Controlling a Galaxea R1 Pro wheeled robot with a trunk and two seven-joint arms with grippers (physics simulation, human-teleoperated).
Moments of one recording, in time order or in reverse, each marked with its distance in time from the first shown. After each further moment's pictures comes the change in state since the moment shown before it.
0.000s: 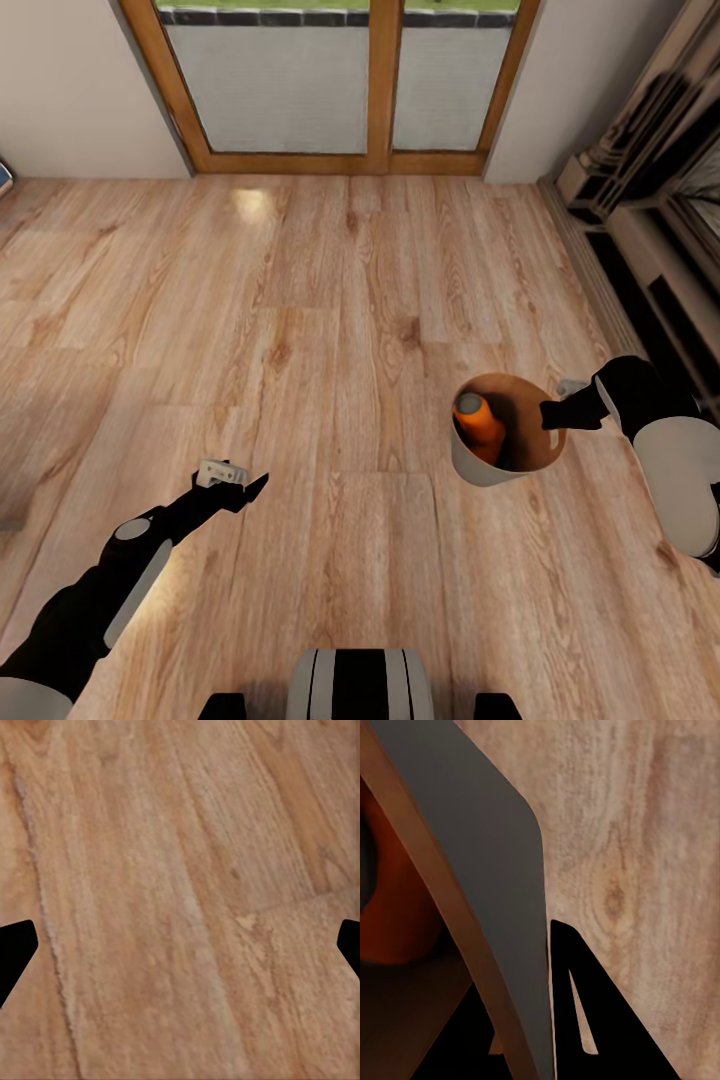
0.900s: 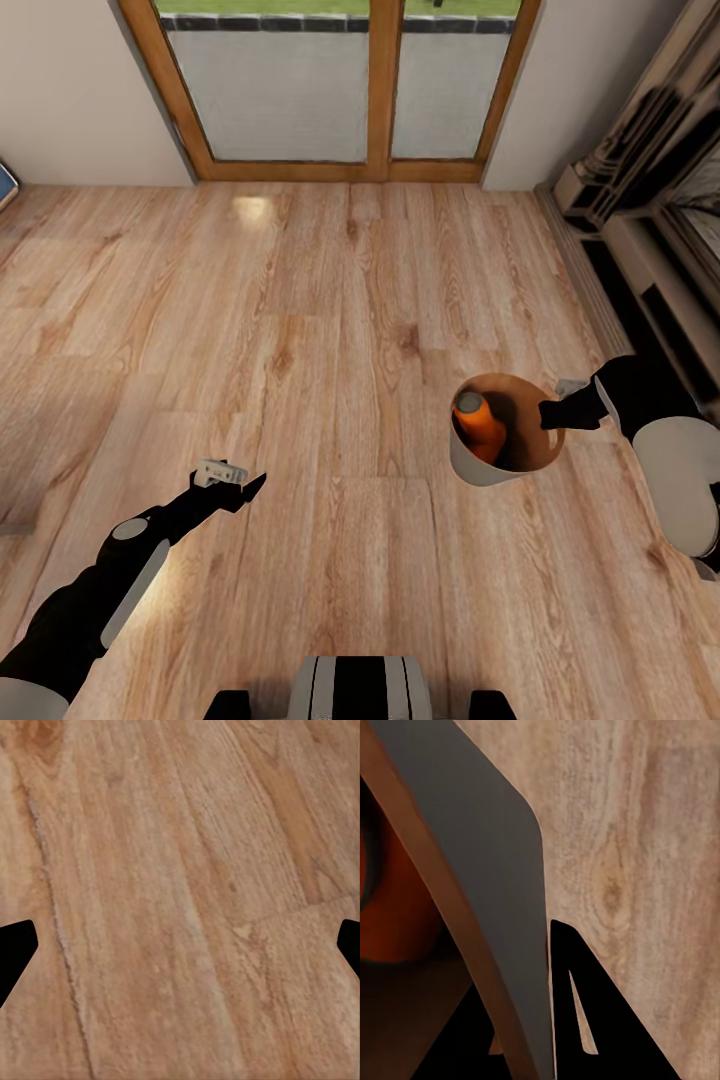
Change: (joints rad) left arm 0.000 0.010 0.000 -0.002 0.000 0.000 0.000; right arm 0.000 0.002 0.001 0.000 0.005 -0.003 0.008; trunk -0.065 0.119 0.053
